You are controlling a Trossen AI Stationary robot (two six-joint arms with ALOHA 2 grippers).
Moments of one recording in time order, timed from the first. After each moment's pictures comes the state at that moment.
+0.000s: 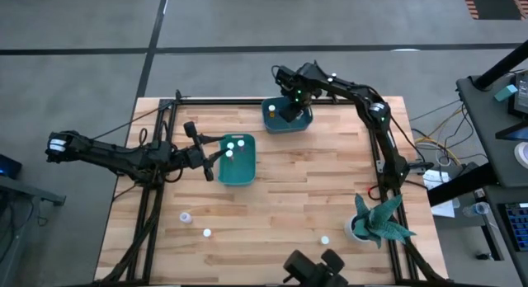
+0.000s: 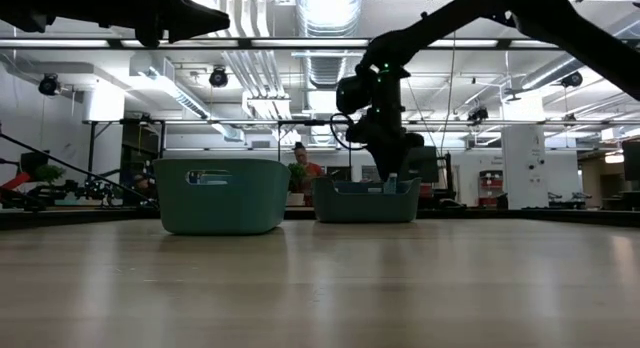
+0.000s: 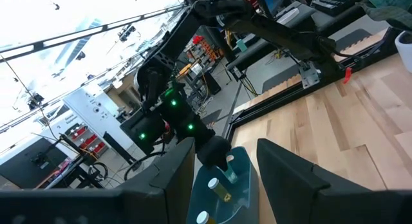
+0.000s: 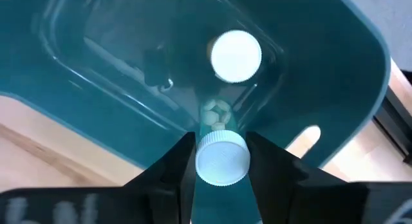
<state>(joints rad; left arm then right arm) -0.11 0.76 0.41 0.44 -0.48 0.66 -0.65 2.21 1.99 -1.29 0.01 0.15</state>
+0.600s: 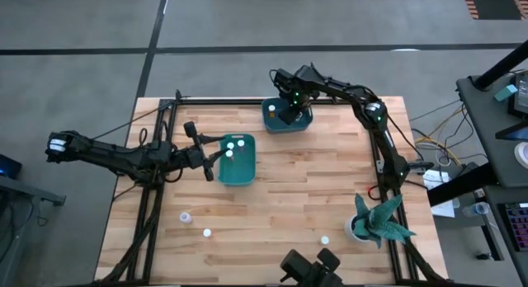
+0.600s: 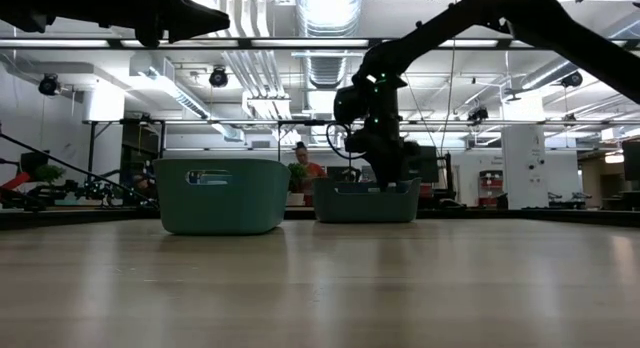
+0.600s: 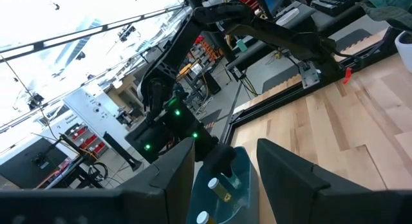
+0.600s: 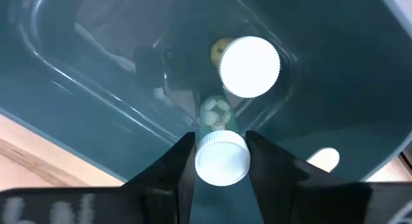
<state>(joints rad) -0.11 0.76 0.41 0.44 -0.48 0.66 -0.65 2.25 1.99 -1.27 0.01 0.10</state>
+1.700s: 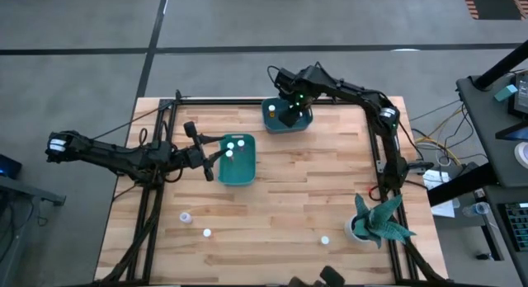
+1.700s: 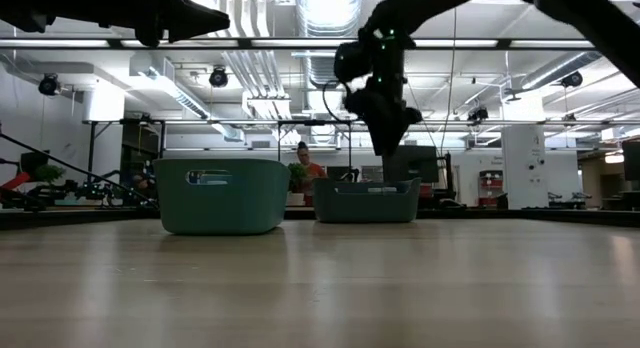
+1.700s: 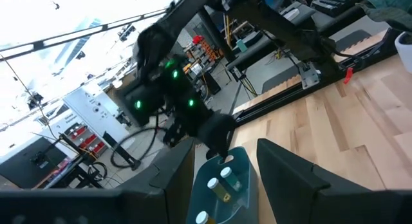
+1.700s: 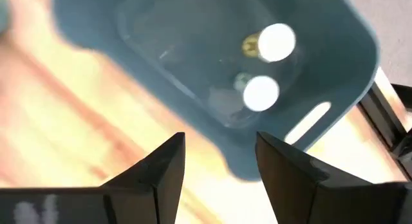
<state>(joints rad) -0.11 0.76 0.41 0.44 -0.48 0.66 -0.56 2.08 1.95 -1.29 0.03 0.14</state>
